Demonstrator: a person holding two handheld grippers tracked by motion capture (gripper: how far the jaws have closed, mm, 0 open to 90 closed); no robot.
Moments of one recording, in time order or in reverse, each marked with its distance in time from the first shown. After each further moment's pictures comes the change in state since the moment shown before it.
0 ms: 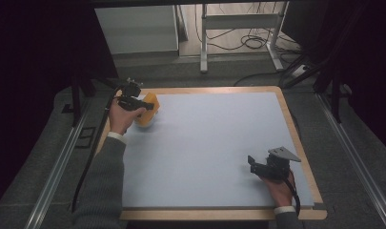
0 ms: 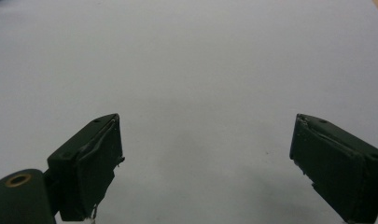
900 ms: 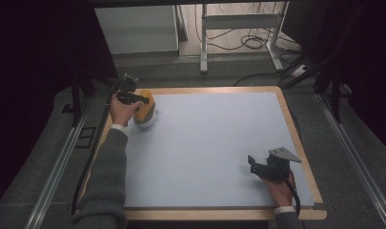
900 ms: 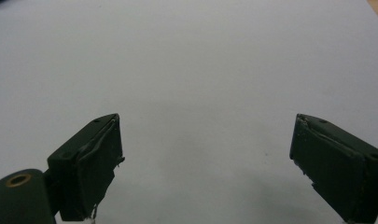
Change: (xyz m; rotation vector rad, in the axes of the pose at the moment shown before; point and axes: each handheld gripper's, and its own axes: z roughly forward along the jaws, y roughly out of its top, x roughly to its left) left arm 0.041 0.010 0.037 0.000 0.045 -0.120; right arm 0.000 0.000 -0.001 -0.007 0.001 -0.002
